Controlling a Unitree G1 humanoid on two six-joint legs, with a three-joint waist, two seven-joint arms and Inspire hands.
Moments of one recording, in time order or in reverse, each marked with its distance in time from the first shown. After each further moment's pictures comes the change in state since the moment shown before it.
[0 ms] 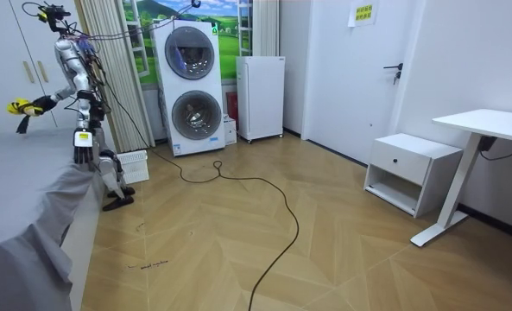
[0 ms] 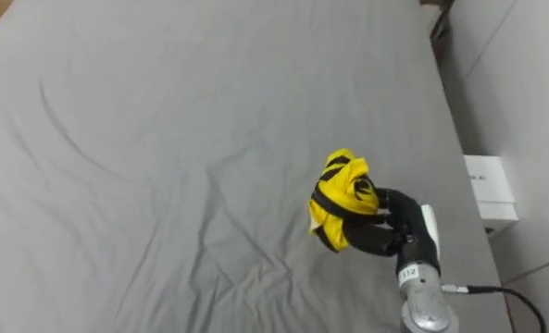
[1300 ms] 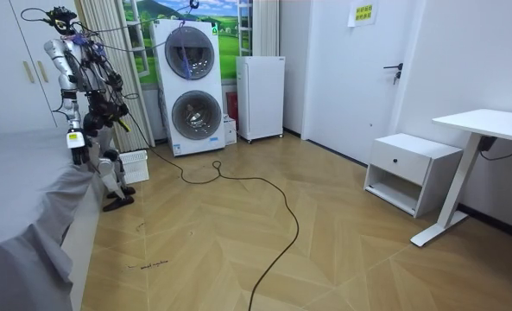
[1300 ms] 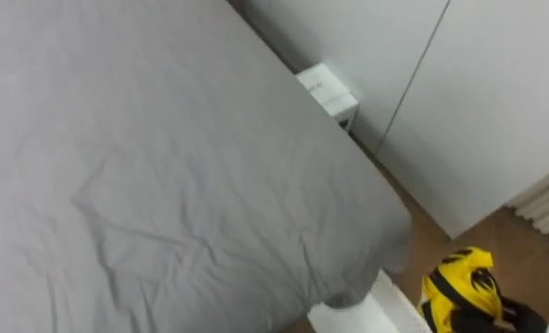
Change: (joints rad) left arm 0.057 0.002 0.038 0.039 0.036 0.196 -0.005; right arm 0.067 0.002 -0.345 0.321 -0.089 0.083 -0.142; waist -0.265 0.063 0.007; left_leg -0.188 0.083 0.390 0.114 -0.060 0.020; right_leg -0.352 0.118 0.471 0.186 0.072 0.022
